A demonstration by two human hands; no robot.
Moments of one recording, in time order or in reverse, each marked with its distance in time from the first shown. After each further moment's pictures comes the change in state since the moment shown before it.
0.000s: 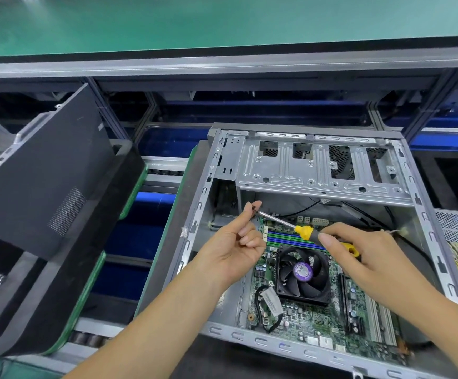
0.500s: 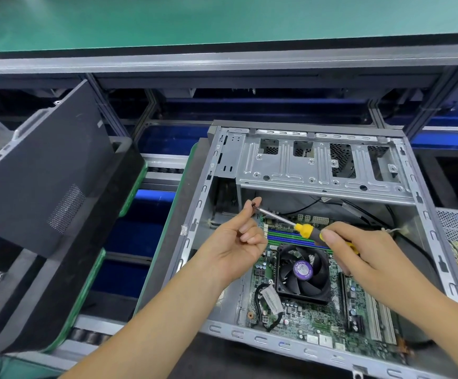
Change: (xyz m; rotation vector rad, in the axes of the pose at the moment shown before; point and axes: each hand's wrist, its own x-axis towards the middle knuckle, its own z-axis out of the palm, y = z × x) left_hand -0.002 0.000 0.002 -0.048 0.000 -0.018; right_hand 0.001 0.002 0.003 0.040 -0.017 -0.003
